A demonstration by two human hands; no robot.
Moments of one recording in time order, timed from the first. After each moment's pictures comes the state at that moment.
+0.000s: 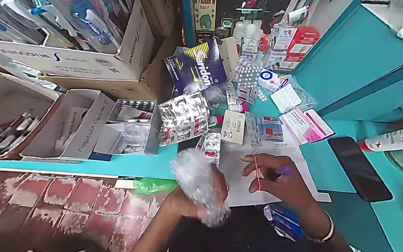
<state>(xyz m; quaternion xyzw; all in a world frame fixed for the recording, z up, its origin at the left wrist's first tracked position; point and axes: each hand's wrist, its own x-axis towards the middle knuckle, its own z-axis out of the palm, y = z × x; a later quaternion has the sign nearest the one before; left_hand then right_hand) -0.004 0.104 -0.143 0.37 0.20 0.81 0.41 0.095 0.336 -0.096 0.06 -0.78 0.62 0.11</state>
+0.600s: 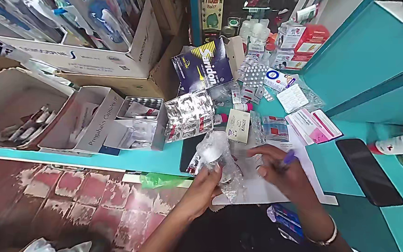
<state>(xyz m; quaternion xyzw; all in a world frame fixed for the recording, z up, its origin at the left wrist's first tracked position) 0.030 0.111 -0.105 0.08 0.45 0.80 0.38 0.093 0.332 -0.099 0.02 -0.77 0.62 0.15</state>
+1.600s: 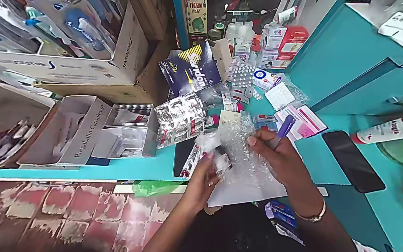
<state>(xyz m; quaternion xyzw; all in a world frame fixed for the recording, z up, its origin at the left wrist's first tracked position) 0.018 0.135 -0.121 0.01 0.45 0.82 0.35 0.068 0.332 -0.064 -0.05 -0.72 0.68 0.14</state>
